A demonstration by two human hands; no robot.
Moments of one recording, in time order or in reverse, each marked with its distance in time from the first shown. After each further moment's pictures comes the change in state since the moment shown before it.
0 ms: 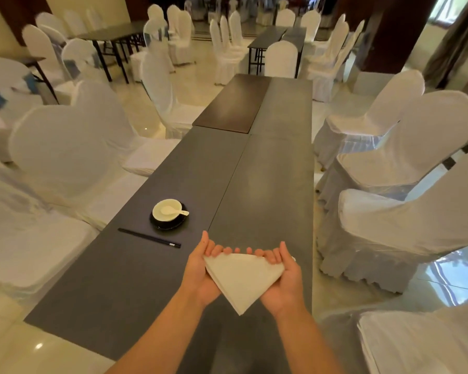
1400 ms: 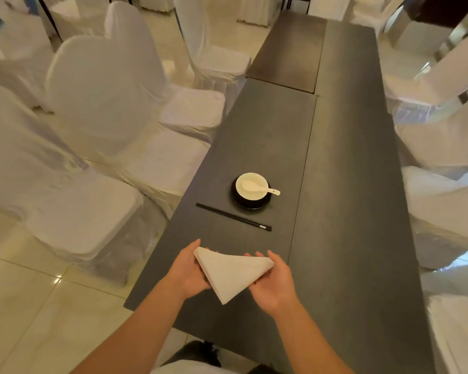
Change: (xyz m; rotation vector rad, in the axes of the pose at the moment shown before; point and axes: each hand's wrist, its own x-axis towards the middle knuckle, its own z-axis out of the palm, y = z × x) left_hand 0.007 0.304 -0.240 0.264 0.428 -0.360; right_hand 0.131 0.327 0.023 -0.299 0.466 0.223
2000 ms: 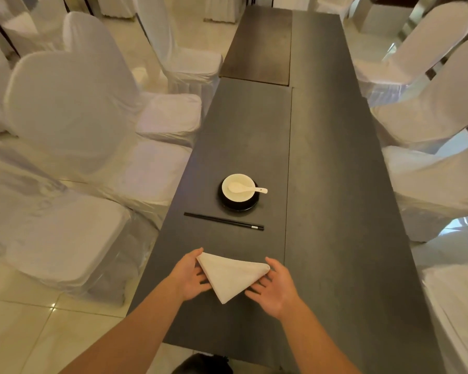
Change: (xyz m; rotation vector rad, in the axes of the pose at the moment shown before) left_hand 0.048 0.013 -0.006 0.289 0.089 -0.032; right_hand 0.022 -0.001 -0.024 -0.127 0.125 0.017
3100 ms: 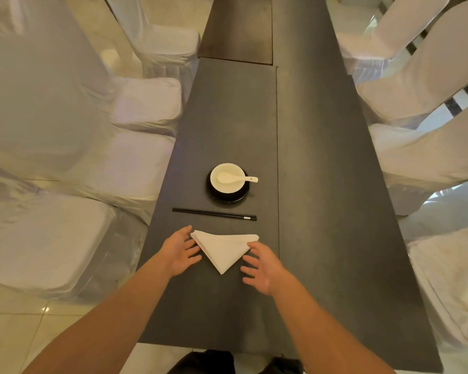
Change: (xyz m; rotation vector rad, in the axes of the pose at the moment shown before) left_hand 0.029 0.049 0.004 0.073 0.007 0.058; right_hand 0.024 -0.015 0.024 -0.276 0.086 0.059
